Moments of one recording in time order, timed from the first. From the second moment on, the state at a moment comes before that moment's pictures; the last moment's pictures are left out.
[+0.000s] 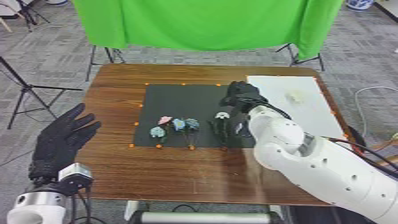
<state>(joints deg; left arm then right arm) 136.1 -67.2 -104.0 -132.7 46.4 14.1 9.0 -53.6 -46.9 28.2 -103.1 -112.4 5.8 40.4</state>
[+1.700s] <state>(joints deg) 134.9 -67.0 -102.9 -132.4 46.1 14.1 10.1 -49.5 -42.7 34.3 -83.0 -106.4 -11.2 45.0</state>
